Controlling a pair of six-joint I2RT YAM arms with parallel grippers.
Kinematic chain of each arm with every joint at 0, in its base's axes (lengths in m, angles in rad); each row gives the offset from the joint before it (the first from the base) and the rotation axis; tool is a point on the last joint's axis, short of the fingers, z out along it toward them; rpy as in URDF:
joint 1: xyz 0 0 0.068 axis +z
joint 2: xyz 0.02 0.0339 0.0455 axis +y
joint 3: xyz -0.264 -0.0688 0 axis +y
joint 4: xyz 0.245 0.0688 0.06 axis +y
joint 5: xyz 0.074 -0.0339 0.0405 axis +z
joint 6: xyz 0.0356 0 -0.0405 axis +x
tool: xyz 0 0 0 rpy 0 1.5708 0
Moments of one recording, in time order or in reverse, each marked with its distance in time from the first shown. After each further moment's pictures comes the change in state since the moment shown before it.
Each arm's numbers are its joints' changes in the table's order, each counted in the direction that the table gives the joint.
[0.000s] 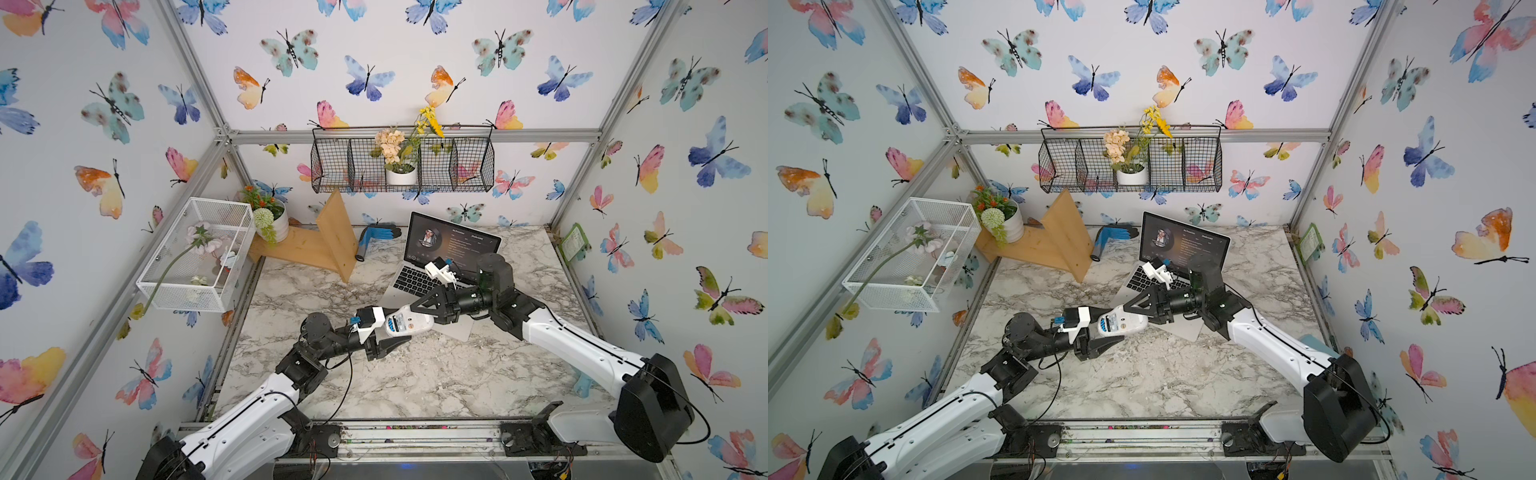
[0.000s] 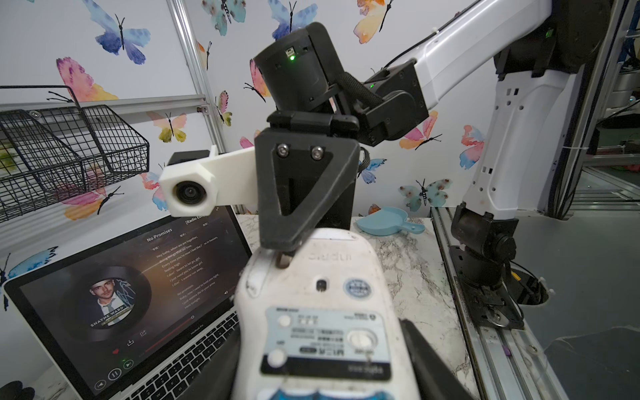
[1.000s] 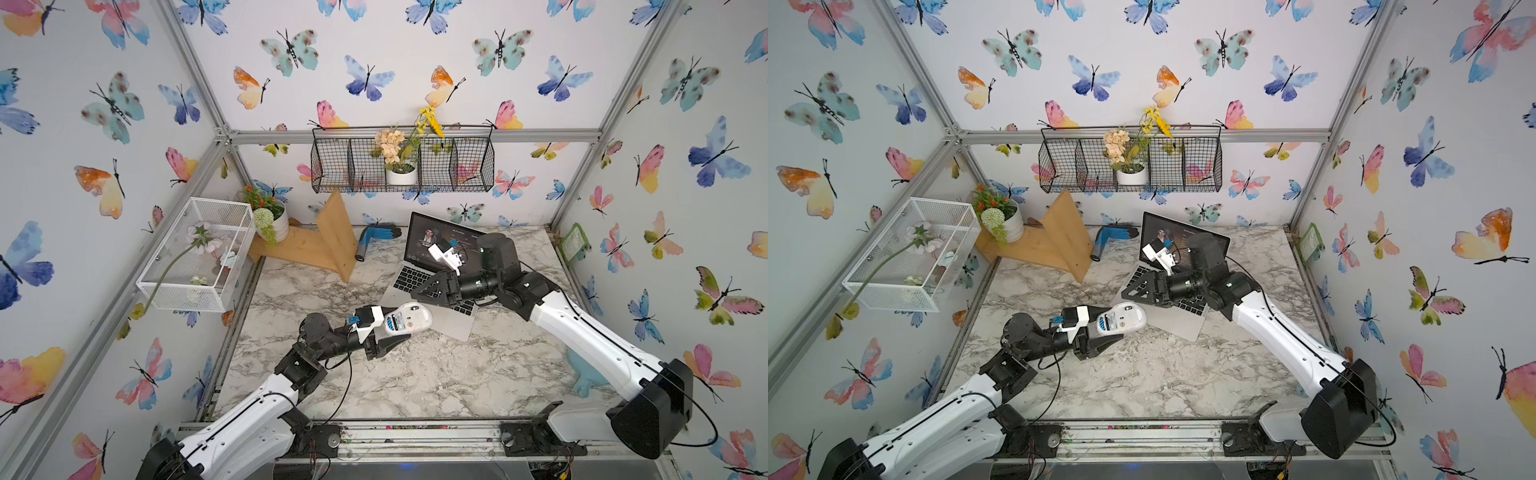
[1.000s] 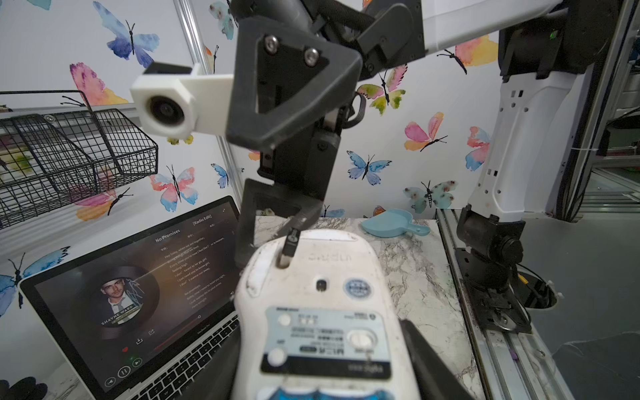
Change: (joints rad) left arm 0.000 -0.013 0.000 0.001 0.014 -0.017; right arm -0.038 0.026 -0.357 0.570 -0.183 -0.492
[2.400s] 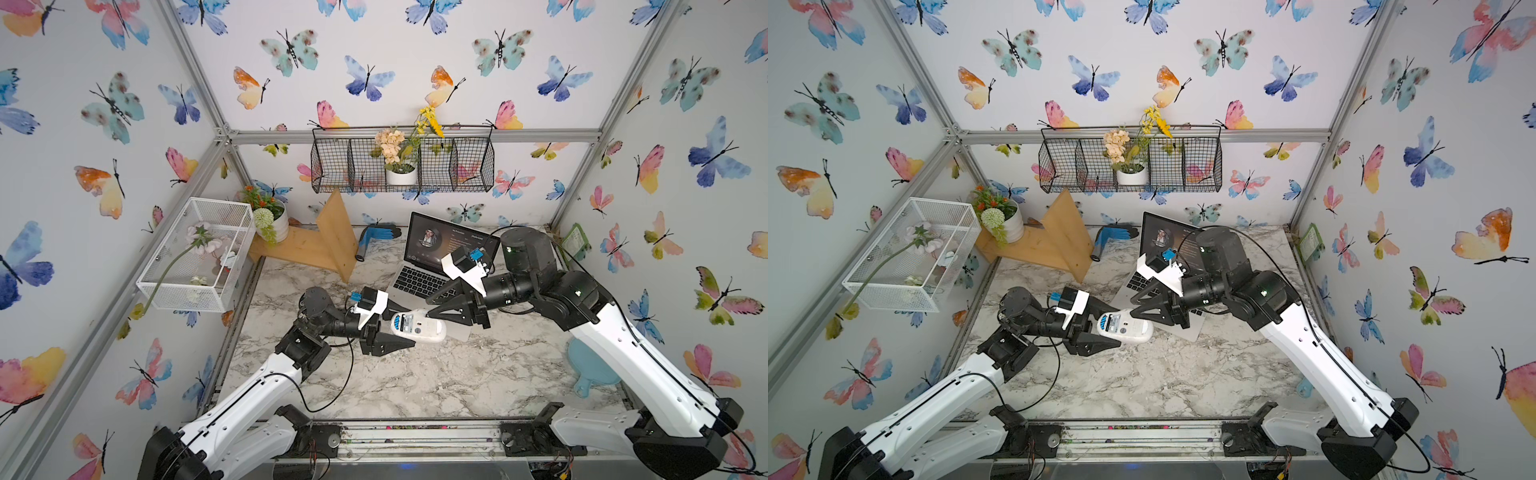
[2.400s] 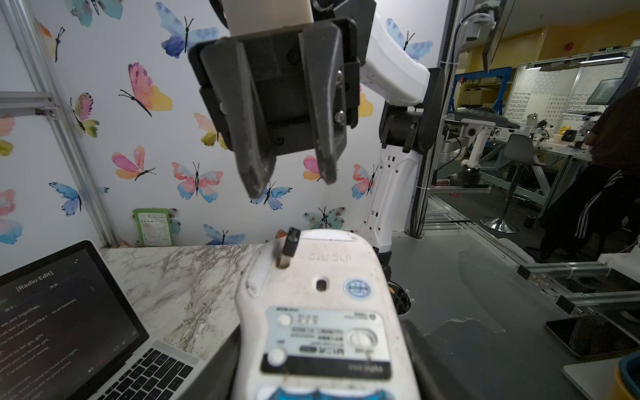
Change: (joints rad) left arm 0.039 0.125 -0.249 0.069 -0.425 -0.225; right arm 0.119 -0.142 -0.192 0.325 -0.039 -0.845
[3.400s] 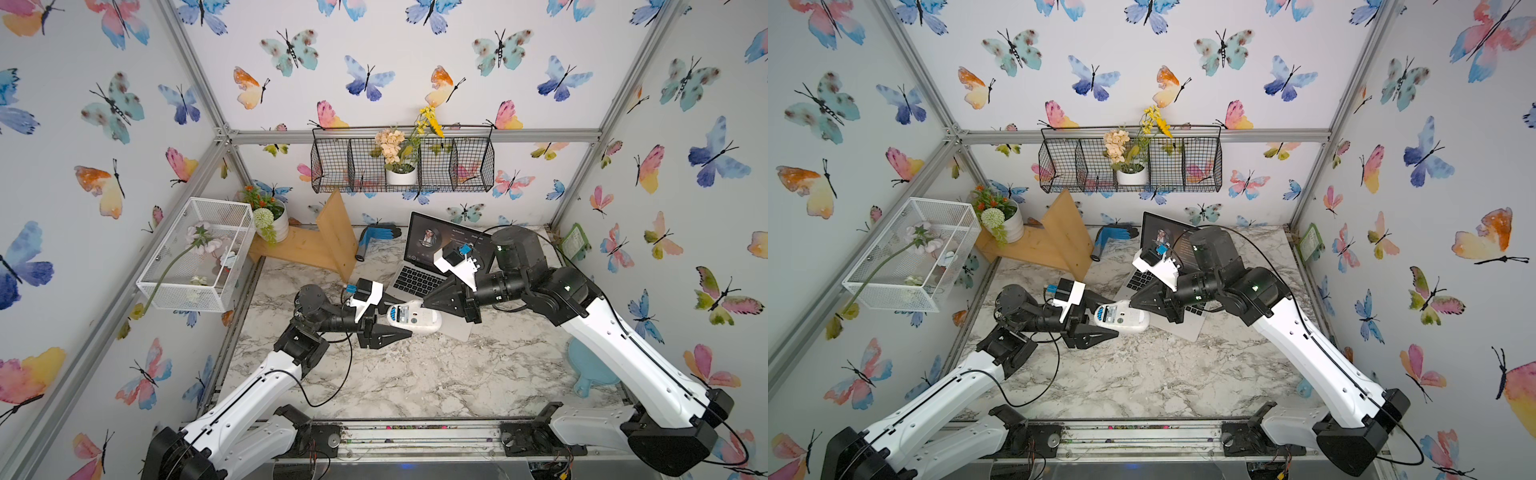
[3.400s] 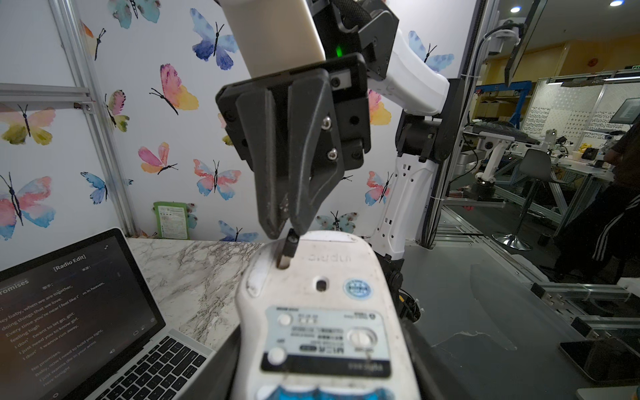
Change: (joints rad) left arm 0.045 0.008 0.001 -0.048 0.005 -0.058; right arm 0.002 0.039 -0.002 0.011 -0.102 0.069
